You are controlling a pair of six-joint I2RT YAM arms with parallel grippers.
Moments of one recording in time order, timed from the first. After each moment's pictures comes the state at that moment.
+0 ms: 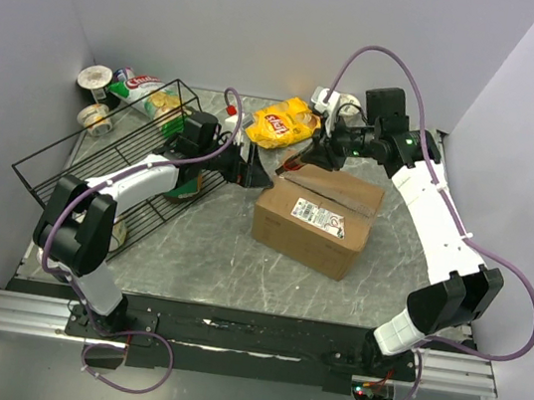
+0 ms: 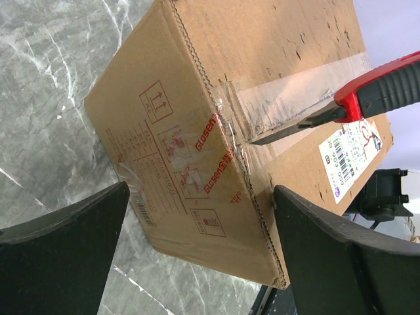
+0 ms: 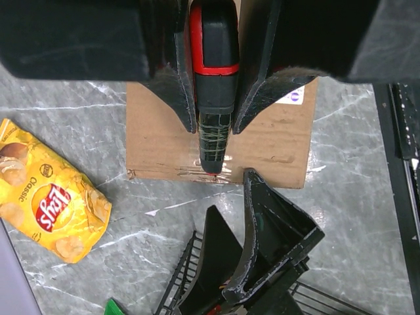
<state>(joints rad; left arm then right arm) -0.42 1.65 1.14 0.03 0.71 -0.38 0.36 1.58 1.75 -0.88 -0.71 -0.62</state>
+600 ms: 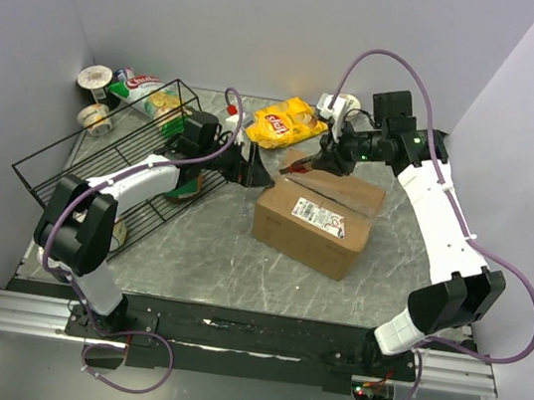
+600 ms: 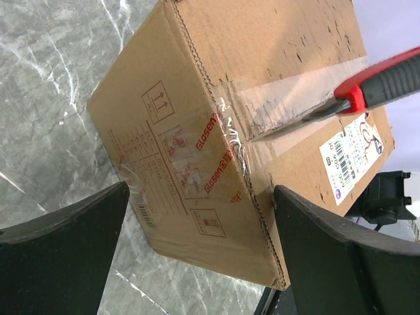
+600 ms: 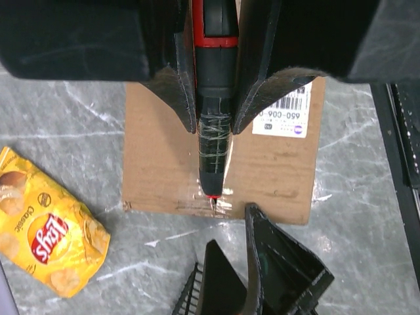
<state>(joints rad) -0.42 1.65 1.14 0.04 0.70 -0.38 0.32 1.57 1.76 -1.00 -0.69 -0.71</state>
